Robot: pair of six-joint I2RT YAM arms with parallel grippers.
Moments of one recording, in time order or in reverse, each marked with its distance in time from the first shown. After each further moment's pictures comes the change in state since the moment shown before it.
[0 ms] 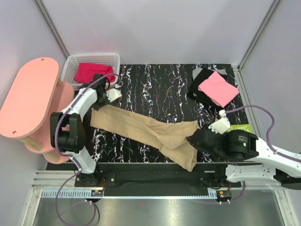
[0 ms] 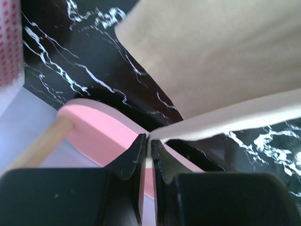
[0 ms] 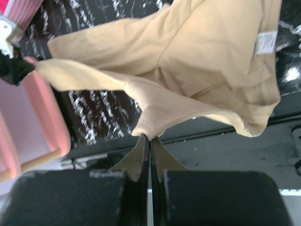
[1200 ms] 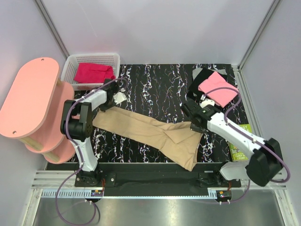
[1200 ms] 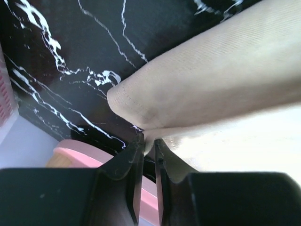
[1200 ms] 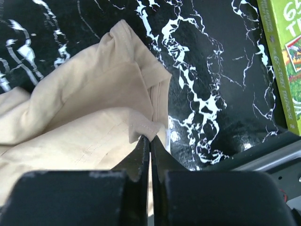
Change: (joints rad) left arm -0.056 0.223 -0.001 0.211 -0.095 -0.042; right arm -0.678 0.383 -0.177 0.285 -0.120 -0.777
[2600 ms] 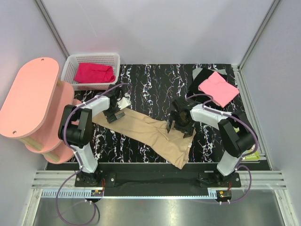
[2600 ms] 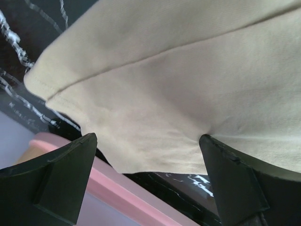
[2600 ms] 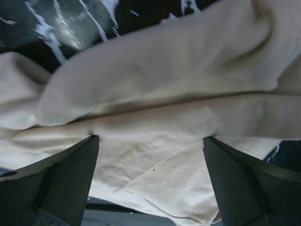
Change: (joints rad) left arm -0.086 -0.094 -0.150 0.028 -0.004 -0.098; right arm -0.077 0.427 0.010 0.387 -0.538 -0.138
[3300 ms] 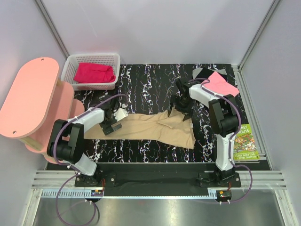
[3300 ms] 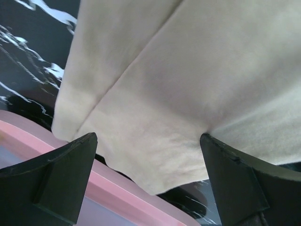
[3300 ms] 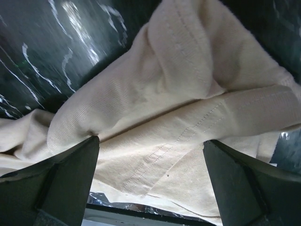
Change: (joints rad) left arm -0.001 -0.248 -0.274 0.013 0.038 0.017; right arm -0.201 0.350 0.471 -0.177 -0.134 -0.206
